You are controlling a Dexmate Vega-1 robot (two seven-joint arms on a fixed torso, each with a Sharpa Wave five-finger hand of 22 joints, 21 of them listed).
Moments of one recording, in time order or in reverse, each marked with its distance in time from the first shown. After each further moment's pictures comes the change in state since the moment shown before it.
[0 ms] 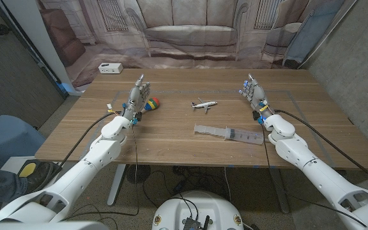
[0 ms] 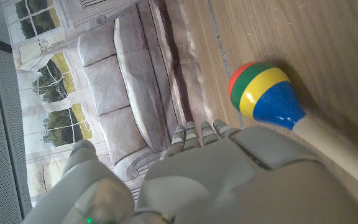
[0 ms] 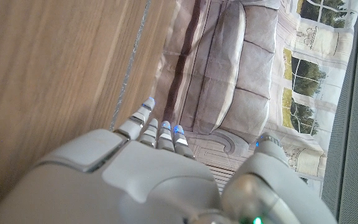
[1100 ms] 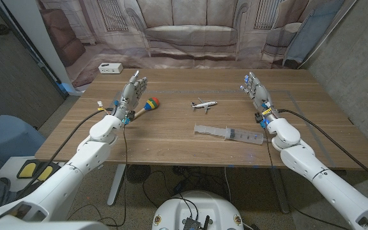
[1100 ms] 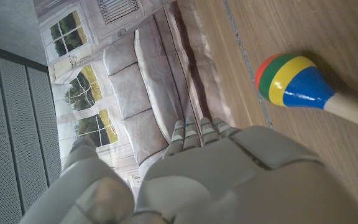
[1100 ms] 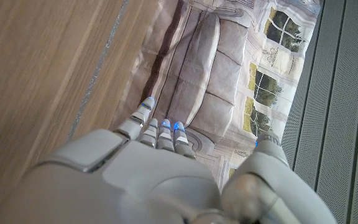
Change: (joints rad) left arm 0.088 0.097 -0.046 -0.148 0.003 -0.027 -0.019; left_hand 0.010 0.011 0.000 0.000 0.000 0.065 0.017 0.015 0.000 0.066 0.012 0.019 0.004 0.068 0.007 0.017 0.000 0.037 0.026 0.015 0.000; right arm -0.131 -0.076 0.030 -0.185 -0.091 0.092 -0.061; right_hand 0.000 0.000 0.000 0.000 0.000 0.038 0.002 0.019 0.000 0.011 0.011 0.000 0.000 0.000 0.000 0.000 0.004 0.005 0.006 -0.004 0.000
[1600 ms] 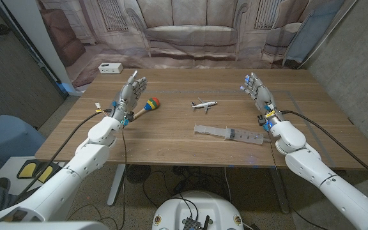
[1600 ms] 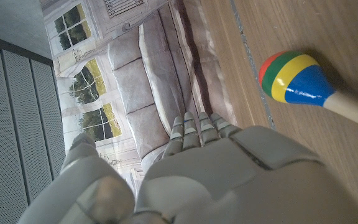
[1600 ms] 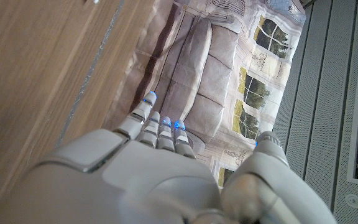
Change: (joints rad) left arm 0.043 -0.002 -0.022 -0.047 -0.015 -0.011 0.033; left_hand 0.017 0.009 0.004 -0.010 -0.003 0.061 0.000 0.005 0.000 0.076 0.000 0.023 0.000 0.082 -0.007 0.007 0.000 0.069 0.008 0.012 0.000; right arm -0.073 -0.039 0.031 -0.077 -0.023 0.030 -0.015; right_hand 0.000 0.000 -0.004 -0.004 0.000 0.027 -0.016 0.000 0.000 0.045 -0.012 0.004 0.000 0.140 -0.018 0.041 0.000 0.106 0.001 0.023 0.000
